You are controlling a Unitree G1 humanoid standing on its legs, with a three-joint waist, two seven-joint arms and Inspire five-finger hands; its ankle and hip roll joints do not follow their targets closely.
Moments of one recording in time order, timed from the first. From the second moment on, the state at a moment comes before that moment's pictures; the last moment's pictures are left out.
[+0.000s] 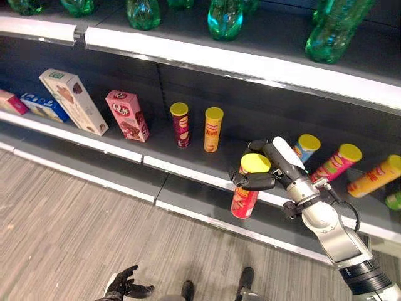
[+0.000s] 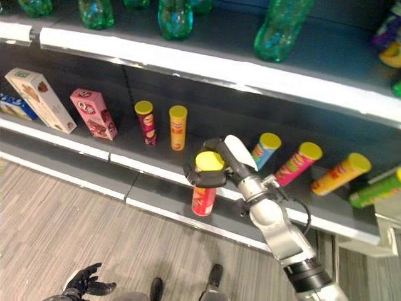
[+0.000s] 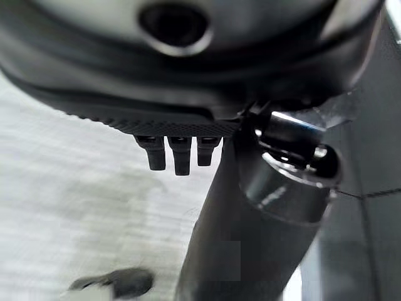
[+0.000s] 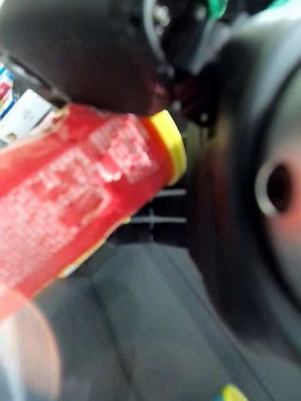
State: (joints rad) left arm 0.18 0.30 -0.08 0.87 -0.08 -0.04 0.03; right arm -0.28 -0.62 0.22 -0.04 -0.23 -0.05 -0.08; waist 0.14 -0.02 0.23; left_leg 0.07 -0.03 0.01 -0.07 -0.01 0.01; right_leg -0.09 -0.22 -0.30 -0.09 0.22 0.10
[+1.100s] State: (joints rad) left arm 0.07 0.29 -0.22 0.75 -0.12 -0.11 0.11; right arm -0.65 -0.66 0.05 0.44 -0.41 0.05 -0.71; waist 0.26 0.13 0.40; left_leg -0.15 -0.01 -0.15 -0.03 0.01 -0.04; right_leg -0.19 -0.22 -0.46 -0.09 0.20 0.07
